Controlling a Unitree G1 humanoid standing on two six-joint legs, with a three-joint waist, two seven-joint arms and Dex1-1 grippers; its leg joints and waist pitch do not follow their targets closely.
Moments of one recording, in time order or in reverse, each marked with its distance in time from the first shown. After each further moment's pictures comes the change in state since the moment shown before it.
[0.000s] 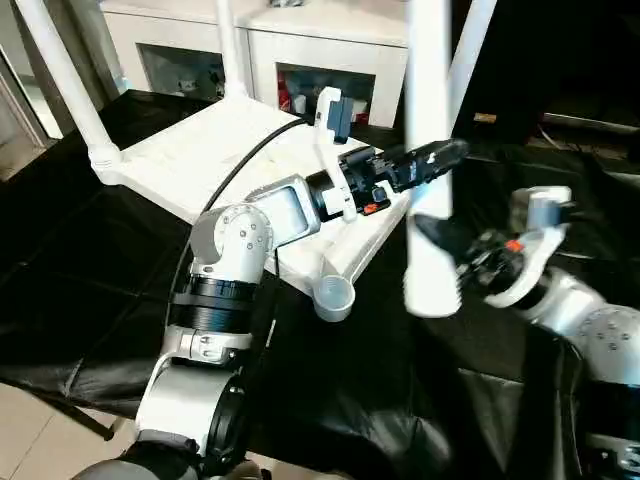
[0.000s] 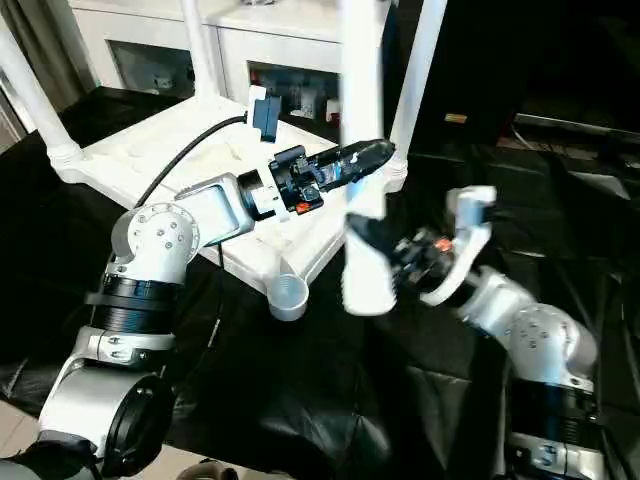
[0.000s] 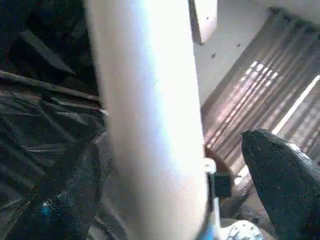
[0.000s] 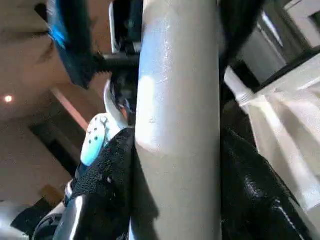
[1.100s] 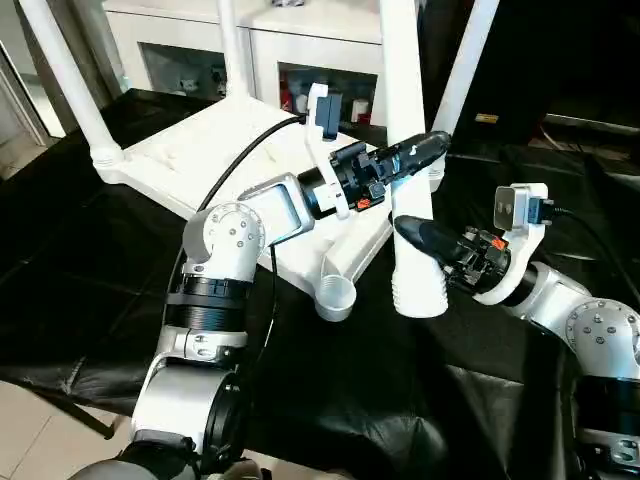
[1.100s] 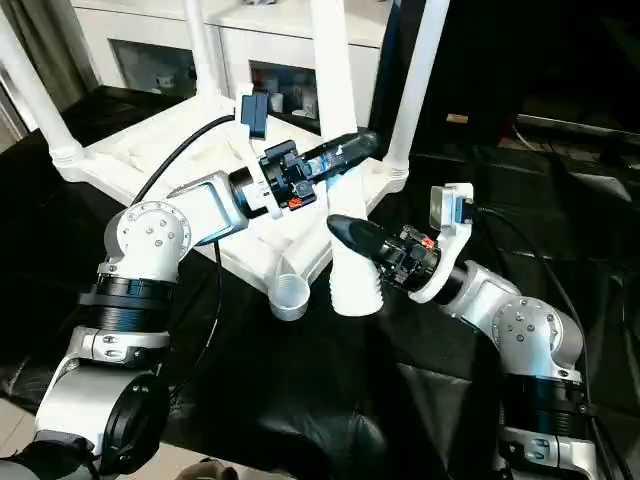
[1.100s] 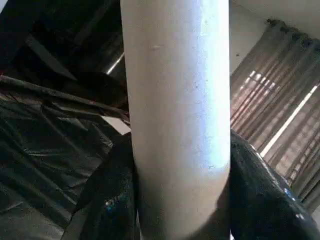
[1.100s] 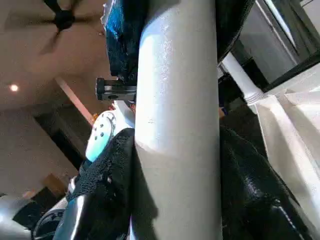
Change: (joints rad) left arm 0.001 0.015 0.013 0.004 -0.019 -0.008 0.007; right arm -0.024 -0.001 0.038 0.001 -0.005 -0.043 0.002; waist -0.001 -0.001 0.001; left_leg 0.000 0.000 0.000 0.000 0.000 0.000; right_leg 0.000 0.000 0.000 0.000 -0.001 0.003
